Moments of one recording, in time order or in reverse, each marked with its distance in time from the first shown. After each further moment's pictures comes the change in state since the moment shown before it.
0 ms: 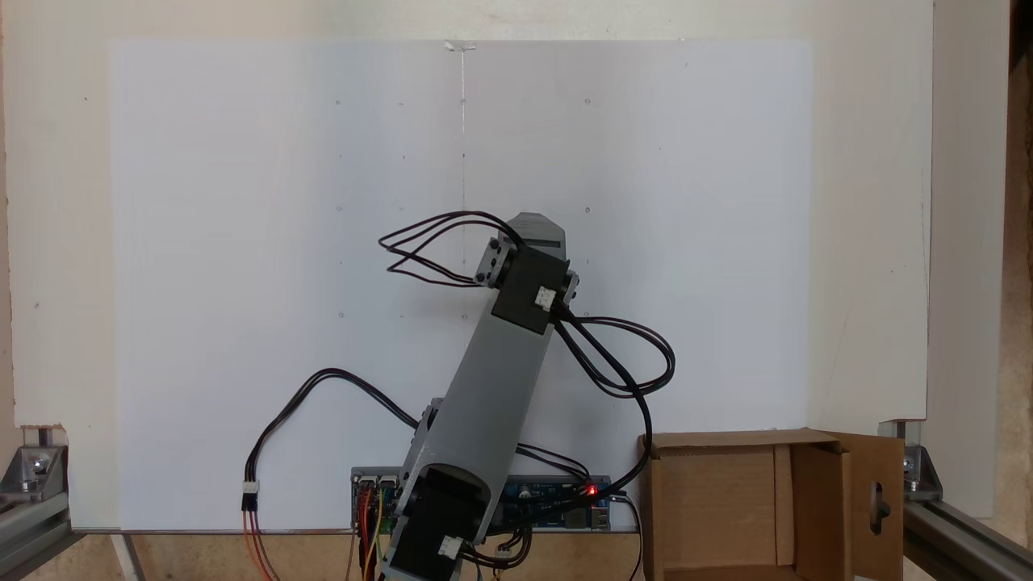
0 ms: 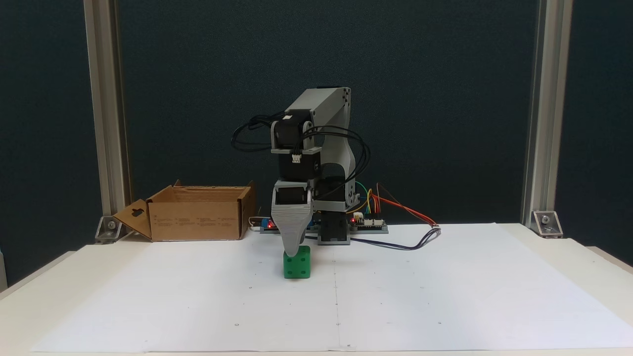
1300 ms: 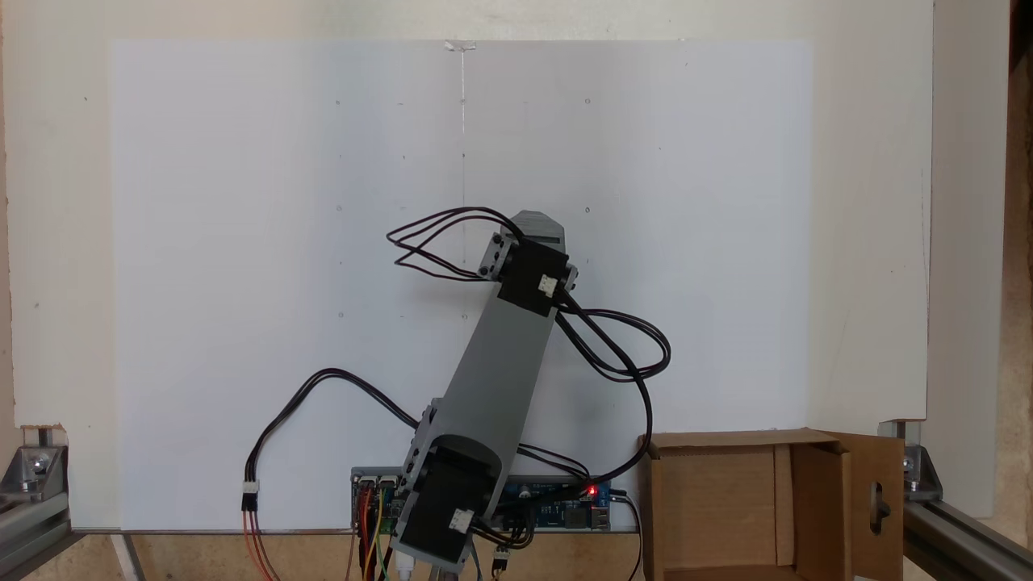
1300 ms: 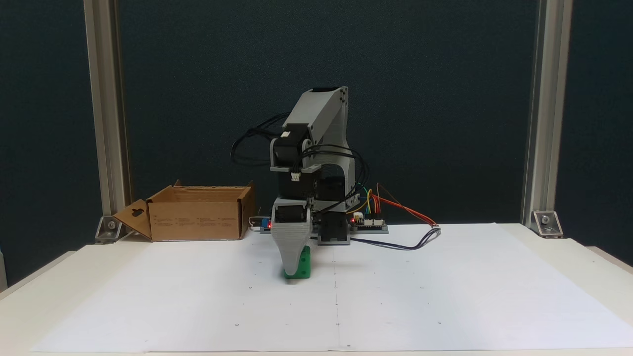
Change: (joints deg) arm 0.0 -5.2 4.4 -9.2 0.0
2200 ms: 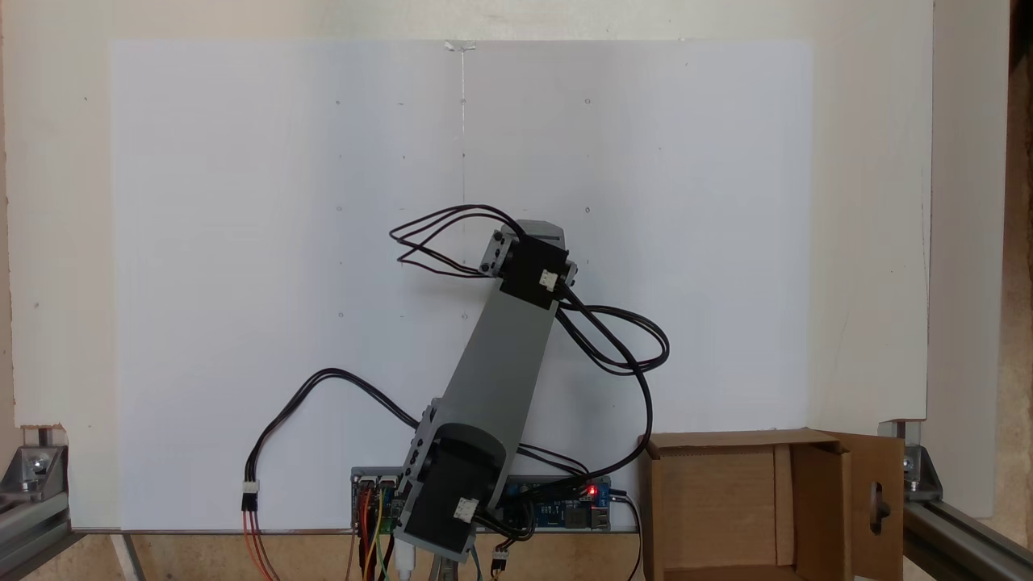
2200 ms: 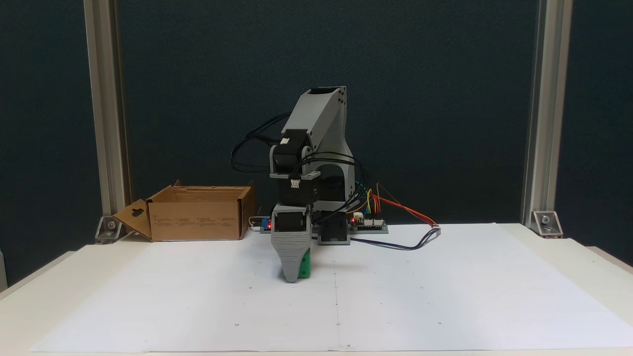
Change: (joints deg) arm -0.3 -2.1 1.1 -3.6 -0.1
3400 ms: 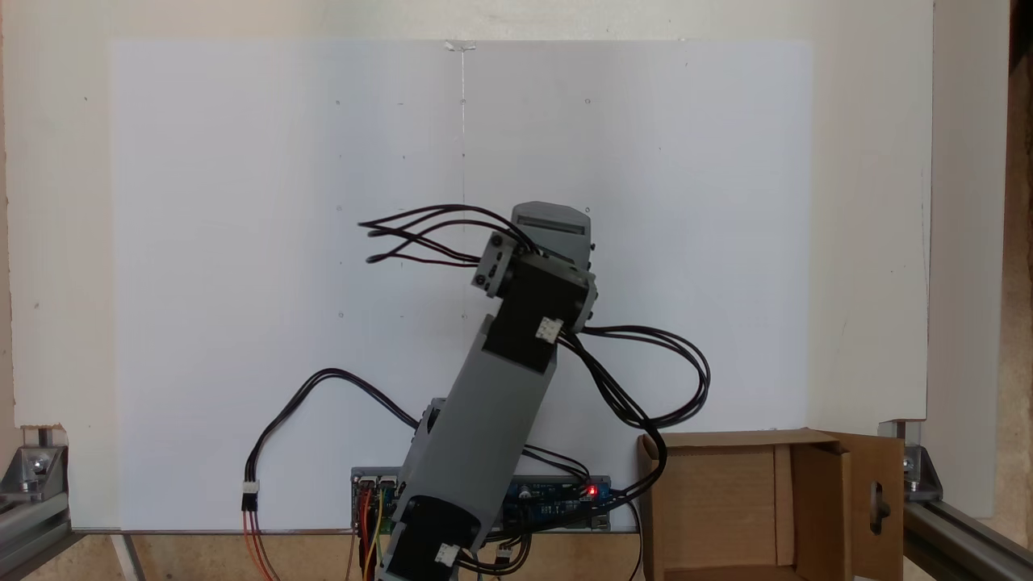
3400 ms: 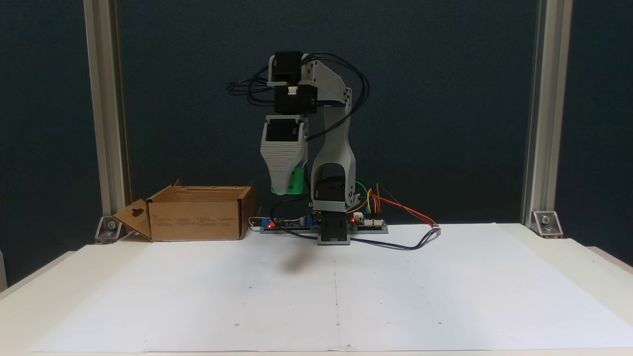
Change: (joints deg) arm 2.5 9.1 -38.5 35.4 5.3
